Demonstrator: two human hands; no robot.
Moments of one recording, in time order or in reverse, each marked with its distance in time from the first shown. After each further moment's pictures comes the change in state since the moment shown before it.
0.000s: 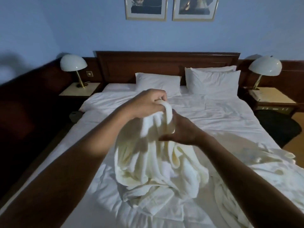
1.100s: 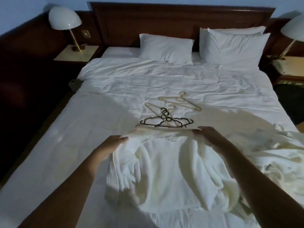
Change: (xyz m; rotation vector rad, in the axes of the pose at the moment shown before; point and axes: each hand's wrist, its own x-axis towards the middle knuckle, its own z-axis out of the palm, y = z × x) left_hand -0.126 -0.275 0.123 -0.435 0.004 -1.007; right_hand 0.012 0.186 0.100 0.642 -0.031 0.654
